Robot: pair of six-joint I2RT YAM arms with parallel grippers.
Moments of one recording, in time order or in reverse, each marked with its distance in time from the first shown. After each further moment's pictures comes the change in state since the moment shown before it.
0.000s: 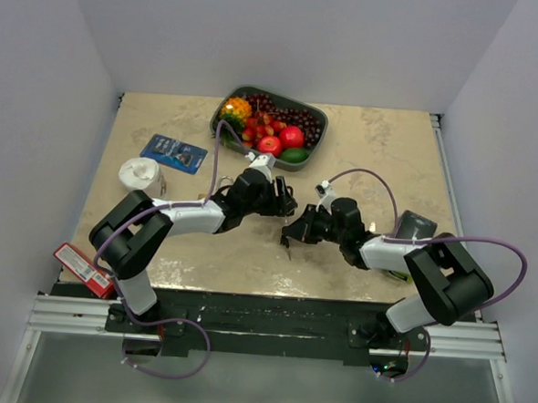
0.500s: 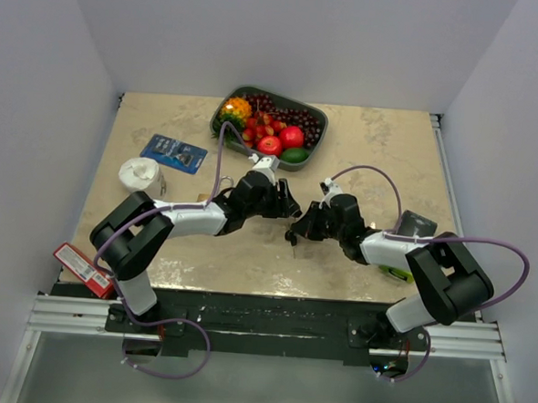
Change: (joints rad) left arm -0.027 0.000 -0.002 0.016 -0.025 0.015; right arm -0.016 0.000 0.056 -0.159 0.146 -0.079
